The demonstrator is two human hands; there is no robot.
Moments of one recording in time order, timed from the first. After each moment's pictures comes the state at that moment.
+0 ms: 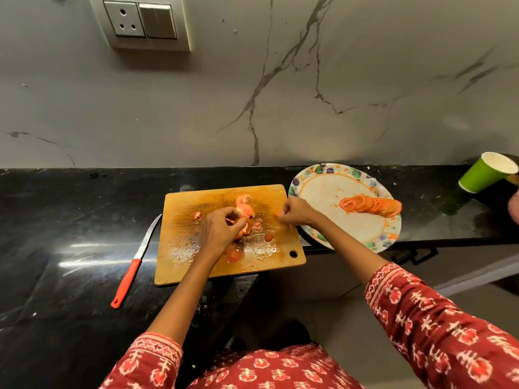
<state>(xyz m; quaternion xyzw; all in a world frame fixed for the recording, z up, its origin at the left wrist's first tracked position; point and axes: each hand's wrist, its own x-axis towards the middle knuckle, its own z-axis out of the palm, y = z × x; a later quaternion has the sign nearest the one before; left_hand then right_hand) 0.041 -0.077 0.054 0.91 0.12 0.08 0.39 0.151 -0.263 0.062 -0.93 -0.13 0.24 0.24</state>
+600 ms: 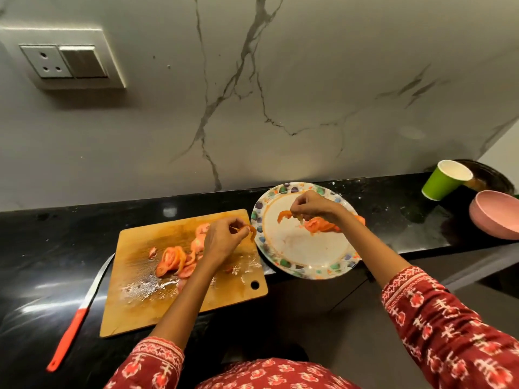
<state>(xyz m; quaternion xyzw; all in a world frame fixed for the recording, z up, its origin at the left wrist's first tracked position) 0.115 -0.160 0.068 0.89 0.05 0.04 0.45 0.218 -0.386 0.112 -0.87 -0.07 0.28 0.39</state>
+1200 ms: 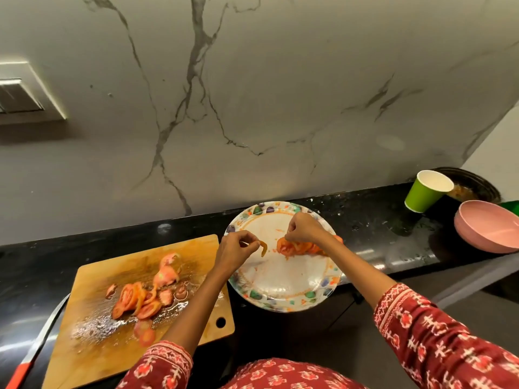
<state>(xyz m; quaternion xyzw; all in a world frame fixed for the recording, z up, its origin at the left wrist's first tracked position) 0.184 -0.247 0.045 0.88 0.03 -0.01 0.48 0.251 -0.434 0.076 -0.96 -0.05 0.18 0.19</state>
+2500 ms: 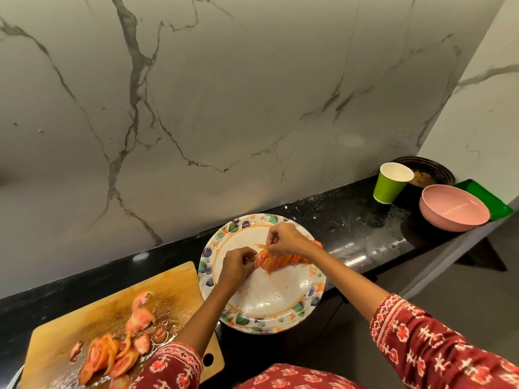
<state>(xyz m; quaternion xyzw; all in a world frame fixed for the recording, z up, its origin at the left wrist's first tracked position) 0.220 -0.286 0.015 0.91 -0.09 -0.03 0.40 0.245 -0.450 0.078 -0.92 -0.07 0.17 0.35</state>
